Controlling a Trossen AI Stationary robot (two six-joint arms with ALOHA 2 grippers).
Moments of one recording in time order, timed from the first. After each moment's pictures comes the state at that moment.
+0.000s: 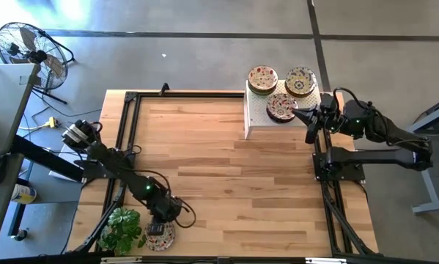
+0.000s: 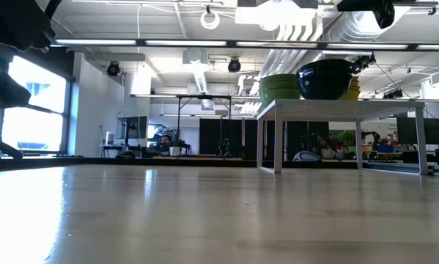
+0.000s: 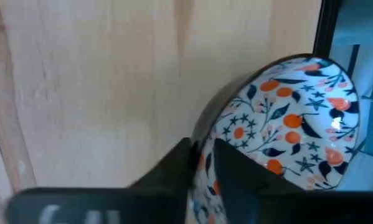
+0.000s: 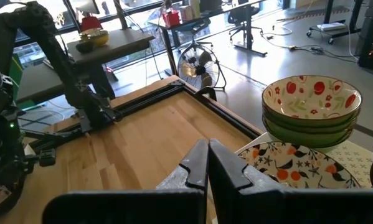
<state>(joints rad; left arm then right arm) -0.65 1.56 0.92 -0.57 0.27 -0.69 -0.21 0.57 0.89 -0.55 0.24 0.28</state>
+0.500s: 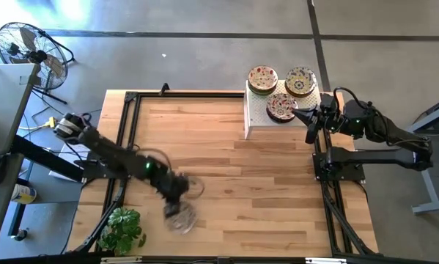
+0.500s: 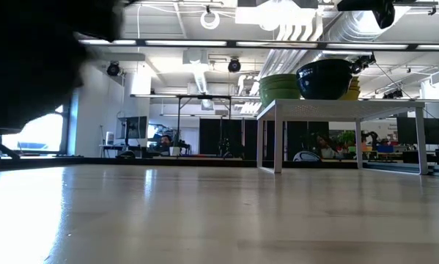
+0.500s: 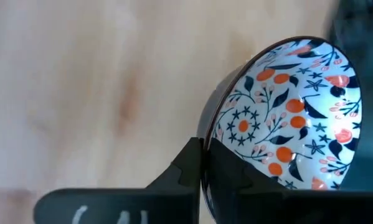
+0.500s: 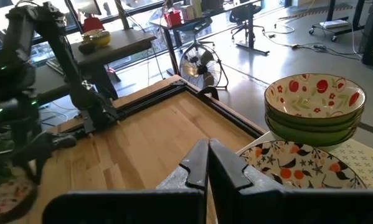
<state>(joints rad) -0.44 1.41 0.92 -0.57 0.18 -0.79 -0.21 0.57 0.89 -0.55 0.23 0.29</state>
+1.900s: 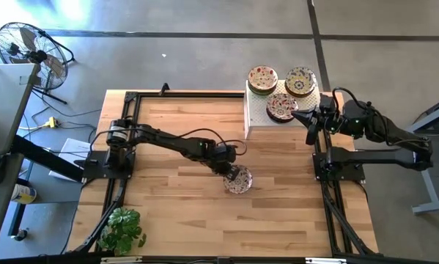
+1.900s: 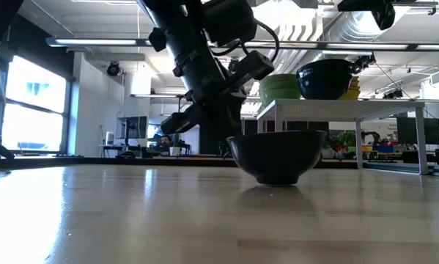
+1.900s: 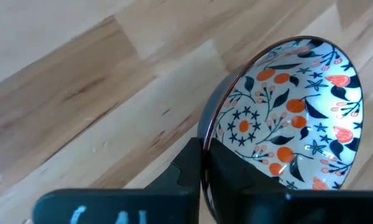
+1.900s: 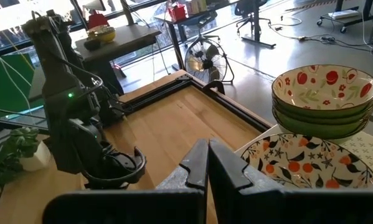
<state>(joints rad) -0.05 1.95 1.36 -0.41 0.08 -1.06 -0.21 0.57 0.89 -0.57 0.20 0.31</state>
